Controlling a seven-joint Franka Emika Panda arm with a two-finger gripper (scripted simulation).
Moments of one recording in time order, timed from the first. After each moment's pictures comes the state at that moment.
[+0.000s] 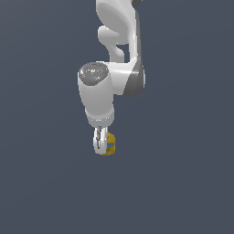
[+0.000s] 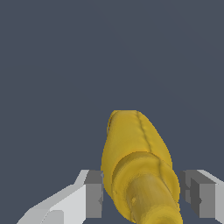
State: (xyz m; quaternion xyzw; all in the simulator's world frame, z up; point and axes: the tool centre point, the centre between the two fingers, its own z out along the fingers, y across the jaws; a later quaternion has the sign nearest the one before) arm 0.051 -0.054 0.172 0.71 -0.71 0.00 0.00
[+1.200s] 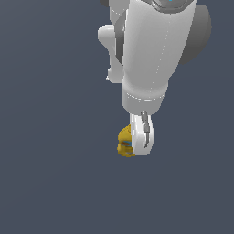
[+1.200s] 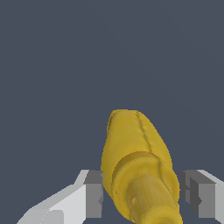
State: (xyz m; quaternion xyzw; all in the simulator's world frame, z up) arm 0.104 0.053 0.301 0.71 -0.71 0.00 0.00
